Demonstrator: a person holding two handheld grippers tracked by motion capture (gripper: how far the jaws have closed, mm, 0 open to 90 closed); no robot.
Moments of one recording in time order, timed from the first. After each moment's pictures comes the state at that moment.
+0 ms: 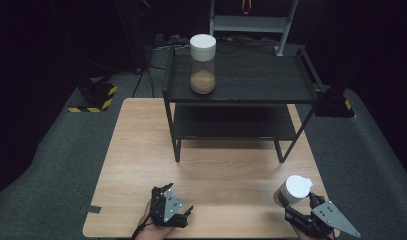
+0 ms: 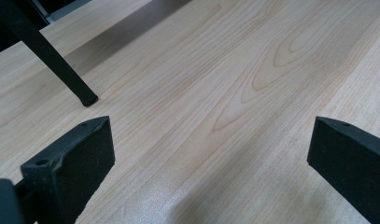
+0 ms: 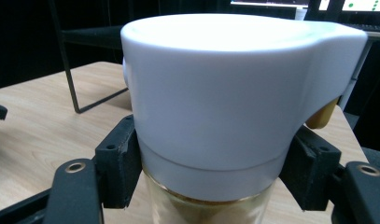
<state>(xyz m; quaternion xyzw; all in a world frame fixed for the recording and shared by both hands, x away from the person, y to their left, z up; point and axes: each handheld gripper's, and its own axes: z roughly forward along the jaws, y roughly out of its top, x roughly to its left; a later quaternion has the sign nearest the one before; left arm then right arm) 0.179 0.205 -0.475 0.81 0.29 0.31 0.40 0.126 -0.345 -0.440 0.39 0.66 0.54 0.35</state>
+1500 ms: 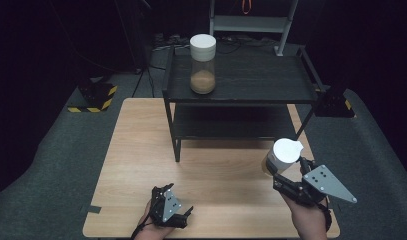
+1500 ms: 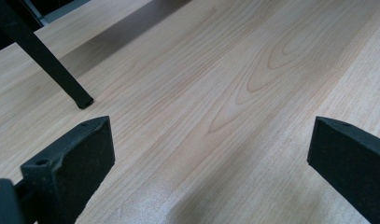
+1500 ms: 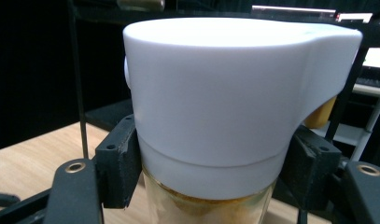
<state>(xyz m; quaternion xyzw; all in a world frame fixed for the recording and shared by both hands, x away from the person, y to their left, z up) 0.180 0.209 -0.475 0.81 0.29 0.30 0.41 0.170 -0.306 -0.357 0.33 0.64 0.58 0.38</state>
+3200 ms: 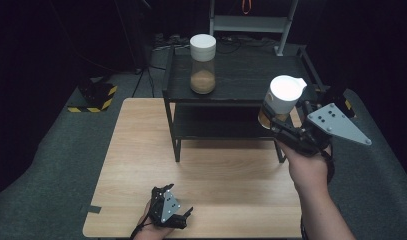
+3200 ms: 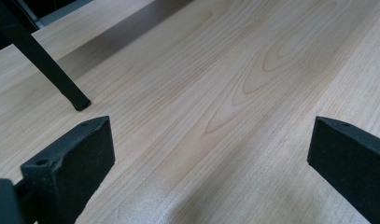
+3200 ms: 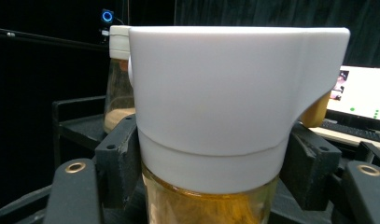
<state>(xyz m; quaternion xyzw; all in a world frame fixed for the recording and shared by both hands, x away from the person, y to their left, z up) 0.180 0.214 -0.476 0.81 0.29 0.29 0.42 0.219 -0.268 -0.251 0.30 0.61 0.61 0.41</state>
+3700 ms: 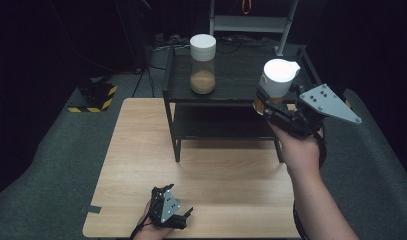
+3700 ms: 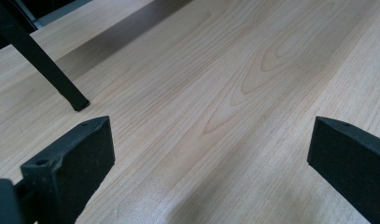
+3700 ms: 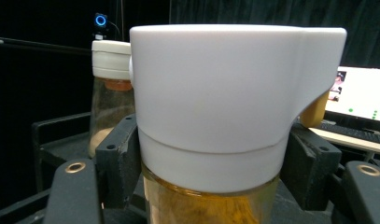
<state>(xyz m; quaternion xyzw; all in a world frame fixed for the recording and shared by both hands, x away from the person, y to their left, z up) 0.181 0.215 -0.476 0.81 0.28 0.29 0.42 0.244 -0.253 -0.236 0.31 0.60 0.61 0.41</state>
